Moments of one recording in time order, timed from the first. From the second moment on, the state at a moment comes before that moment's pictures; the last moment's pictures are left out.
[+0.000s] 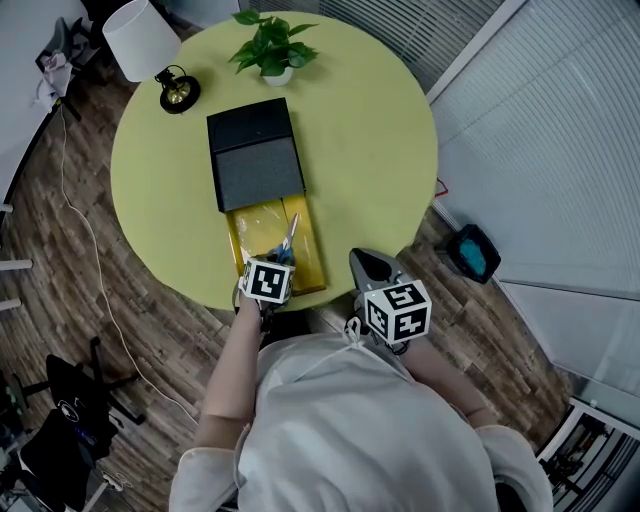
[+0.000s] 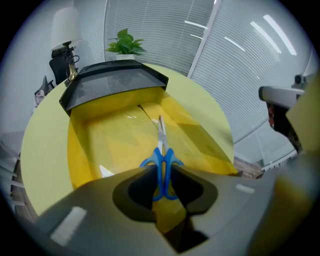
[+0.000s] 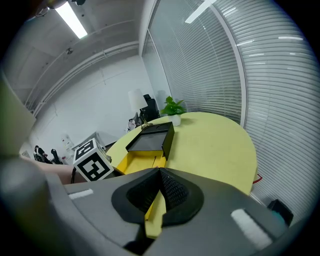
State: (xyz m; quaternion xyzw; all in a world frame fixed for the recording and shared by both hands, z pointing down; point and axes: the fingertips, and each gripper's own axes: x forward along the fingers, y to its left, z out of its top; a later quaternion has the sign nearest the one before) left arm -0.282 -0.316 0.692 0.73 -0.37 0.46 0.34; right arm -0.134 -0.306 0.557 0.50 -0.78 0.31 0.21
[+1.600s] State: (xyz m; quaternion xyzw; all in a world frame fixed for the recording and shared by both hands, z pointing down) left arm -0.352 -0.355 0.376 0.80 -0.59 0.06 0.11; right arm -0.194 -0.359 0.429 0.46 -0.87 0.16 0.10
